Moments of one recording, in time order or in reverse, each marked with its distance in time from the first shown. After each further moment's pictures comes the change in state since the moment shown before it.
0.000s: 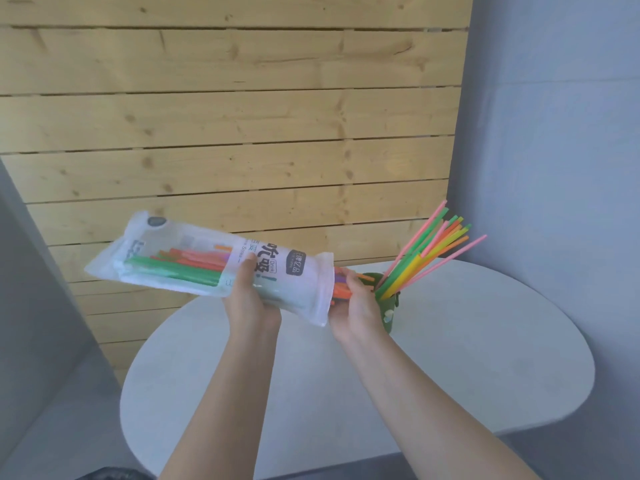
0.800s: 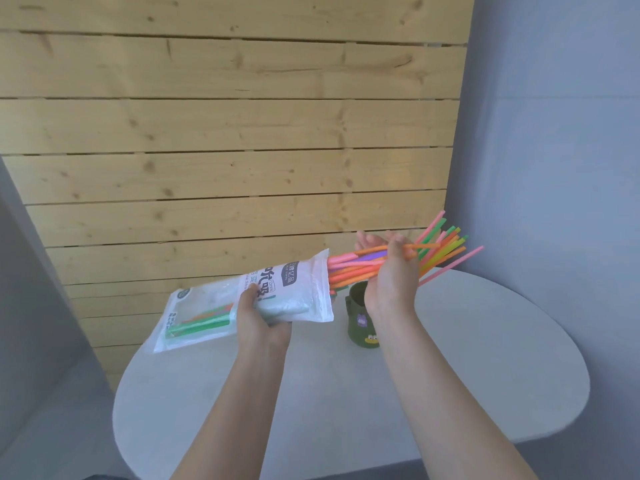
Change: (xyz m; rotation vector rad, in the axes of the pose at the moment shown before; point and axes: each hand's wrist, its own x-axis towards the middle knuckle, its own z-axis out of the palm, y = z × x) left_hand -0.008 -0.015 -0.003 -0.262 0.109 -0.256; right_hand -0.002 -0.058 0.020 -0.140 -0.028 -0.543
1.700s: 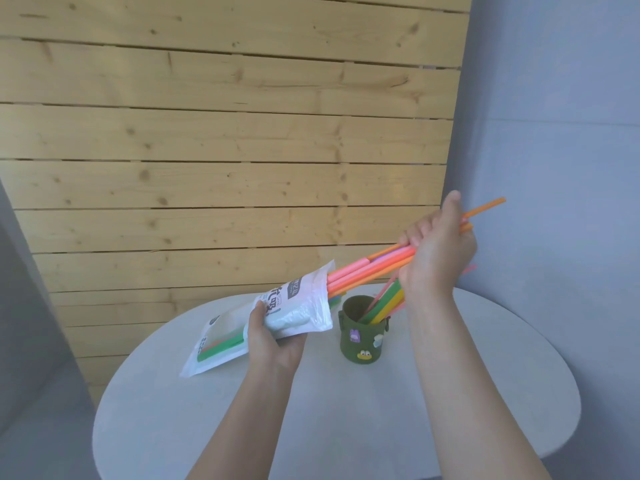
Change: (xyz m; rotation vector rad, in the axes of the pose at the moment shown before) left_hand -0.002 -0.024 0.001 -0.093 -0.056 -0.158; right_hand 0.010 -0.069 0.018 0.002 0.025 -0.329
